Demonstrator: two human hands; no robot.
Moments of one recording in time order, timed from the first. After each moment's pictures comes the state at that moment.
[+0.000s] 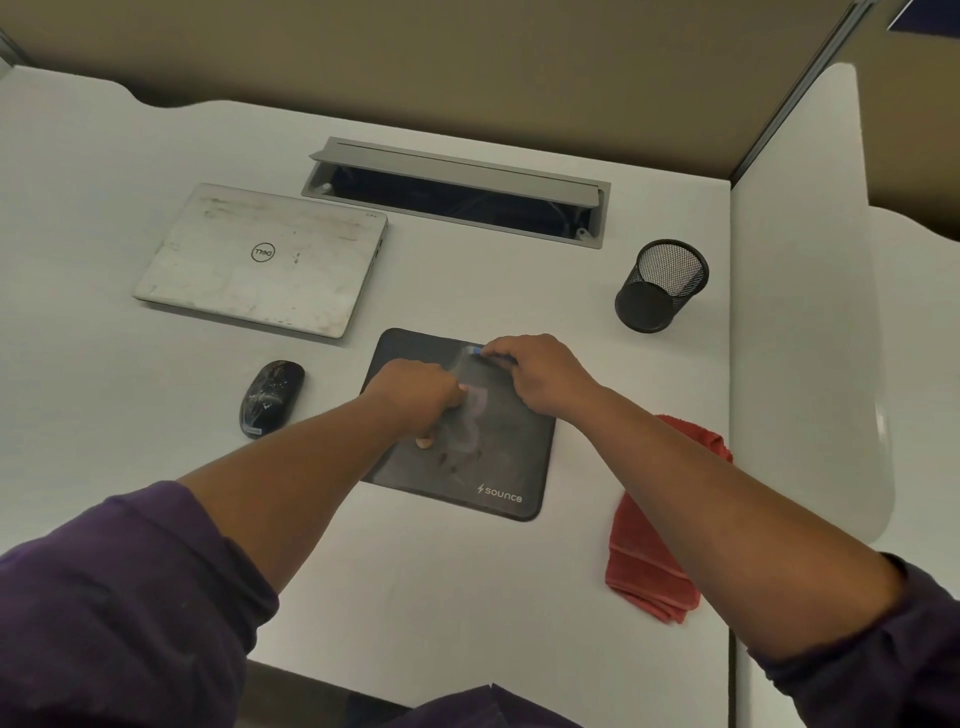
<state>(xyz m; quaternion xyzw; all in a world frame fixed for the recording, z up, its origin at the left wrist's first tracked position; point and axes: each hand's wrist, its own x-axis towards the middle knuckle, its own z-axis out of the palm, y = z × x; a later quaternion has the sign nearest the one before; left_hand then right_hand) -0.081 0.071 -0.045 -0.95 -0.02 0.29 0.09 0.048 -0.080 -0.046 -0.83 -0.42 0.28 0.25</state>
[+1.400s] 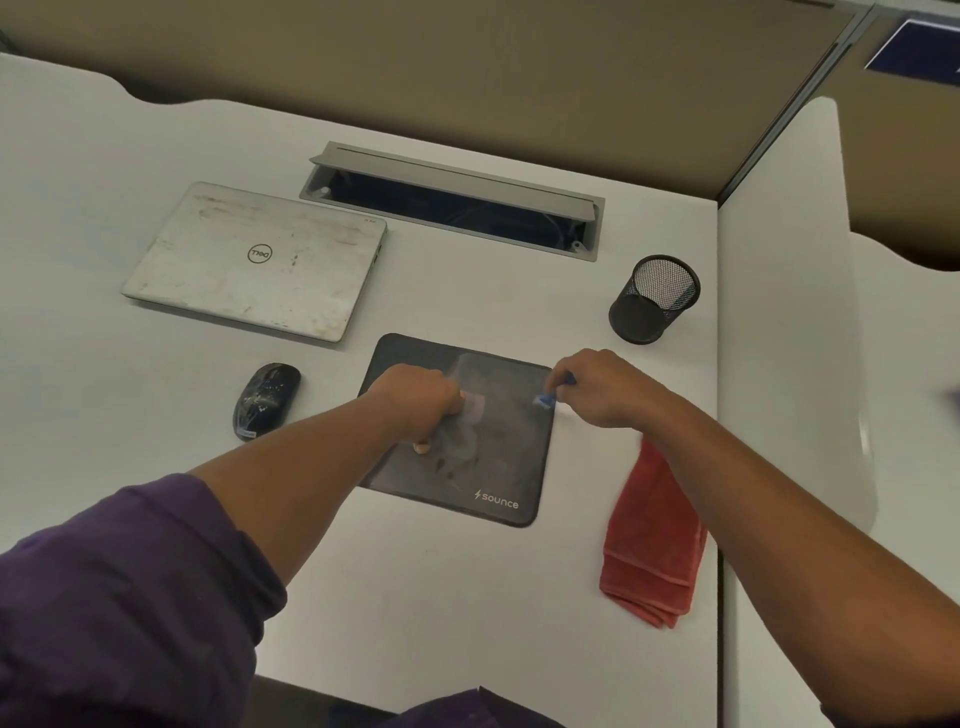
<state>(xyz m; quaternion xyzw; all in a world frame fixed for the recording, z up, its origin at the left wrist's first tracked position) -0.078 0.074 -0.043 -0.95 -0.01 0.31 0.05 0.076 -0.129 -0.018 -0.87 -0.39 0.28 0.09</state>
